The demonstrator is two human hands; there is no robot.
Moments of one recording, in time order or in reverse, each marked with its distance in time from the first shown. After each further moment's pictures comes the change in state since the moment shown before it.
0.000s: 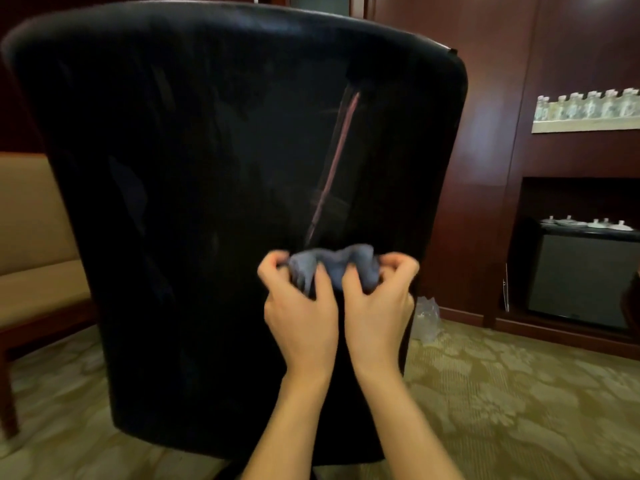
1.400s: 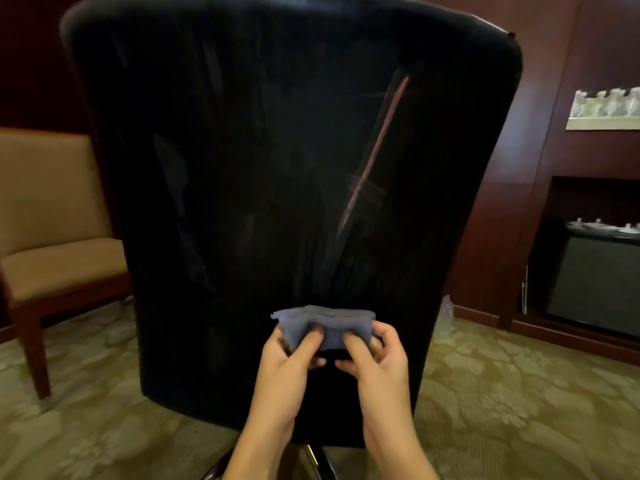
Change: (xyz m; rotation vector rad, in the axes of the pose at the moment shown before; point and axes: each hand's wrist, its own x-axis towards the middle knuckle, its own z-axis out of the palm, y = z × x) left_hand -0.024 -0.052 -0.085 -0.494 -0.455 -0.719; right_hand -0.076 0.017 -0.024 0.451 -0.385 0.664
